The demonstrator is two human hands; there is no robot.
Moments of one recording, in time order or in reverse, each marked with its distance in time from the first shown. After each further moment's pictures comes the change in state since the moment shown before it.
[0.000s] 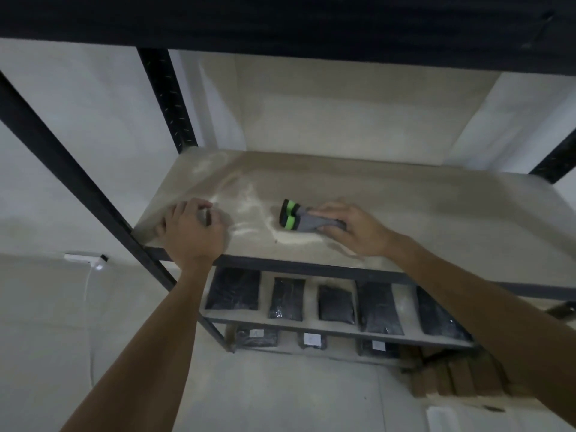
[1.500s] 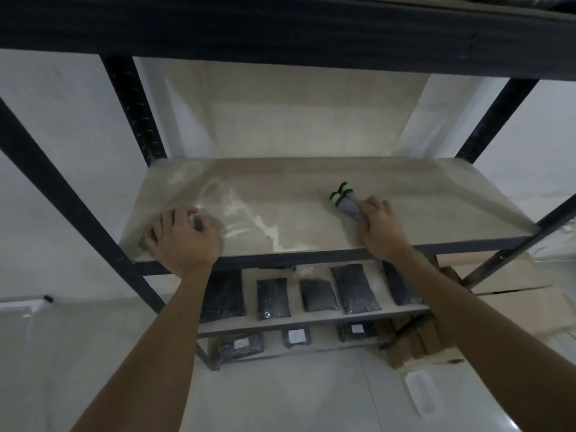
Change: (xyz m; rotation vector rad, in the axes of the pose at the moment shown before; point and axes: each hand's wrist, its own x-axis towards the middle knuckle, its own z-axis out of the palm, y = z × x) left_hand 0.000 -0.009 0.008 -0.030 0.066 0.030; right_hand -0.081 -0.011 0.005 -0.462 0.320 0.694
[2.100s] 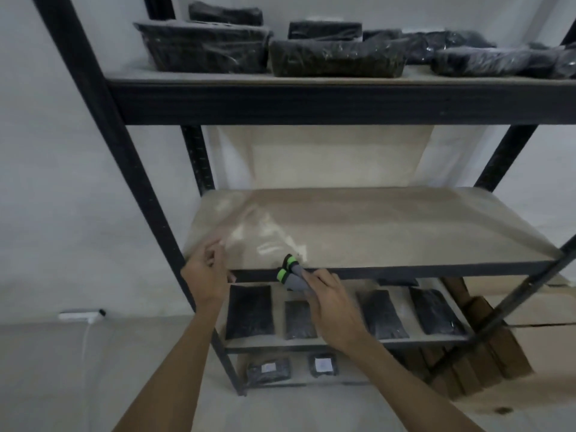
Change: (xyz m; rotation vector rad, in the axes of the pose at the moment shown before) left_hand -0.017 -0.027 -0.073 -0.726 -0.080 -0.114; right_hand -0.105 -0.172 0.020 0.250 -0.047 -0.212
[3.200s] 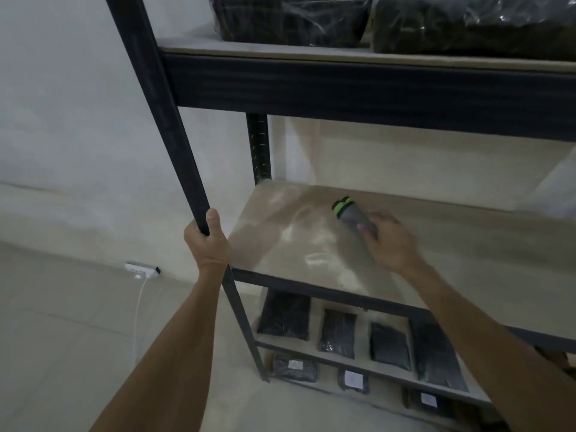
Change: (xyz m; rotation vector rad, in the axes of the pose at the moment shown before) left_hand 0.095 -0.021 -0.026 -0.153 0.260 0.016; right_hand 0.182 0.058 -0.020 0.081 -0.094 0.047
